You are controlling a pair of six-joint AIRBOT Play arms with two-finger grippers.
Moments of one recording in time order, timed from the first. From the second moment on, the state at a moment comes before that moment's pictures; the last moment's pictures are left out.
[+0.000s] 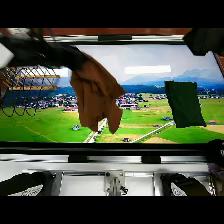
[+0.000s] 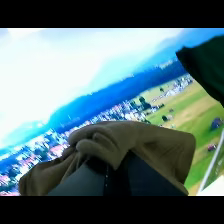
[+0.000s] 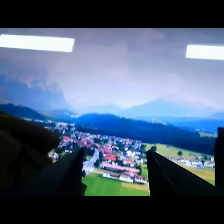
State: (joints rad) left arm -0.49 -1.31 1.75 1.28 -1.10 -1.49; right arm 0.17 -1.07 1.88 1.71 -1.37 -1.51
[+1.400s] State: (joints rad) left arm -0.20 -1.33 0.81 0.95 -0.91 -1.58; right arm 0.17 -1.62 1.38 2.05 -1.27 -1.57
